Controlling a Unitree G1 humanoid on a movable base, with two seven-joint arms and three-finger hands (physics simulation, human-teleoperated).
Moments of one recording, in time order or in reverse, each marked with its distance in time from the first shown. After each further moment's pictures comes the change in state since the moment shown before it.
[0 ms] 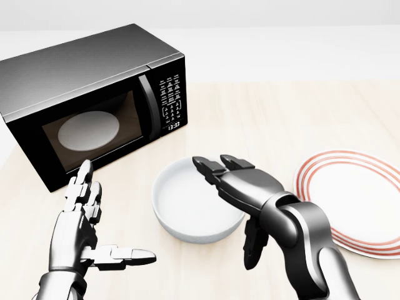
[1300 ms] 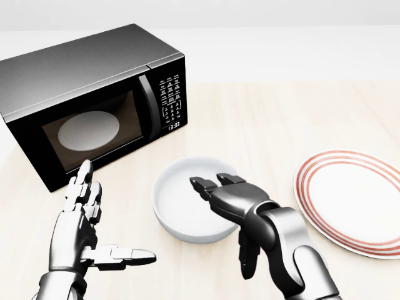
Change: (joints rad) left arm 0.000 0.000 0.000 0.000 0.000 0.000 0.000; right arm -0.043 0.033 0.046 0.203 -0.125 0.000 -0.033
